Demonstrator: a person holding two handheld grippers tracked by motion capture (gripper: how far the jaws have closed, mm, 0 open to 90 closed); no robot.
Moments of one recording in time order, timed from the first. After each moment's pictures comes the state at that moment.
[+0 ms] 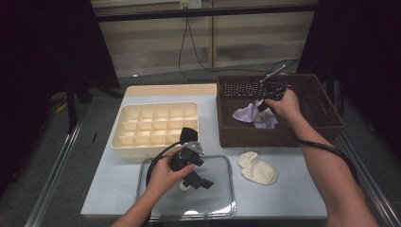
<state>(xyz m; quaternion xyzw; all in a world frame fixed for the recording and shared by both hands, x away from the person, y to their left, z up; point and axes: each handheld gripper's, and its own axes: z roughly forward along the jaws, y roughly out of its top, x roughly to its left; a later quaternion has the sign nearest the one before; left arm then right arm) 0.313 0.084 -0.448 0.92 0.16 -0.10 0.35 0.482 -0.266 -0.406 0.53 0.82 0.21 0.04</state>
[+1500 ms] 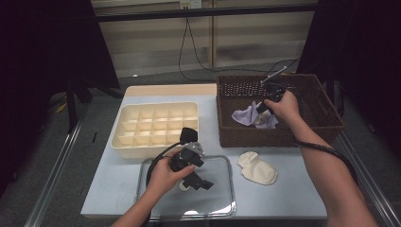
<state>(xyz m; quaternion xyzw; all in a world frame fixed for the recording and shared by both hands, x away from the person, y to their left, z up) 0.313 0.084 -0.448 0.92 0.15 -0.10 0.34 0.478 -0.265 -0.408 0.56 0.80 0.22 0.03</state>
